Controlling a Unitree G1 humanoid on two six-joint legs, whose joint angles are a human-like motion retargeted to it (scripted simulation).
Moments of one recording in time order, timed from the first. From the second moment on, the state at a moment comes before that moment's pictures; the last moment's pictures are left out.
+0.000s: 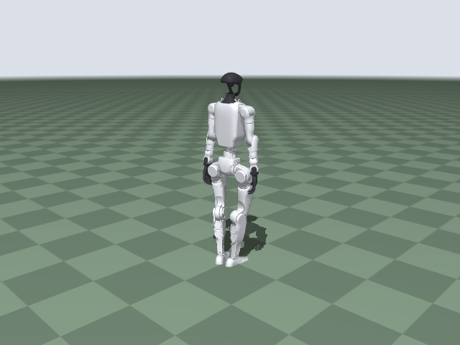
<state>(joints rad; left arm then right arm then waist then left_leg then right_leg) 0.02 0.11 0.42 1.62 0.38 0.15 -0.21 -0.04 -0.14 -0.08 1.62 -0.77 -0.09 0.05 -0.10 0.01 -0.05 -0.01 -0.05 0.34 0.06 -0.11 0.06 -0.03 0.05 -0.19 0.03 -0.02 0.01</state>
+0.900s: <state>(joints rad) 0.00 0.11 0.43 1.61 0.35 0.14 -0.23 -0.07 -0.13 -0.06 1.54 -0.77 -0.11 0.07 -0.09 0.01 0.01 -0.03 -0.08 0.37 0.02 -0.09 0.10 -0.09 0.02 -0.18 0.07 -0.01 0.05</state>
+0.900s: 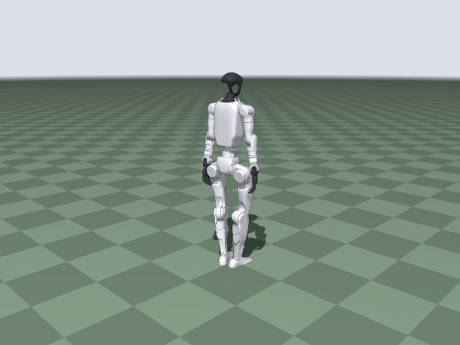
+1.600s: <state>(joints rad) -0.06 0.06 0.42 1.57 0.22 0.15 -0.25 0.05 -0.22 -0.19 1.66 -0.75 -0.07 -0.01 -0.10 0.02 -0.03 0.01 -0.04 0.41 0.04 -0.12 0.05 -0.02 0.04 -0.22 0.01 -0.03 0.01</state>
